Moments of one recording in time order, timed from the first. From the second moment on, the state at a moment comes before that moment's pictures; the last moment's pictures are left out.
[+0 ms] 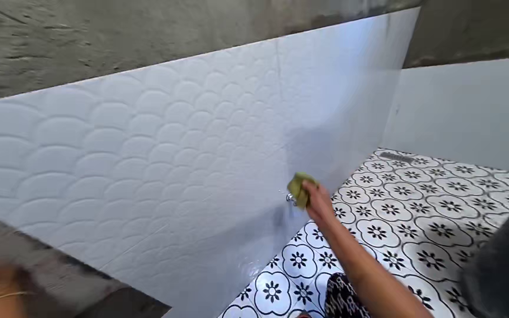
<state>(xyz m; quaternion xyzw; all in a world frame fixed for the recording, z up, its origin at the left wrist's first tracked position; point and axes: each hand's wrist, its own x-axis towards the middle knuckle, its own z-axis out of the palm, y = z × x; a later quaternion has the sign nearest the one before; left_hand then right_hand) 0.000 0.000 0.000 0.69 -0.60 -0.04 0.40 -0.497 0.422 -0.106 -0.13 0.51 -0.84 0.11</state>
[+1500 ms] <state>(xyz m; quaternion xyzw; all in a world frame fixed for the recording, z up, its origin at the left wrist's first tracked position) -0.017 0.048 0.011 0.51 -0.53 0.13 0.66 -0.444 0.254 0.087 -0.50 0.55 -0.50 -0.44</state>
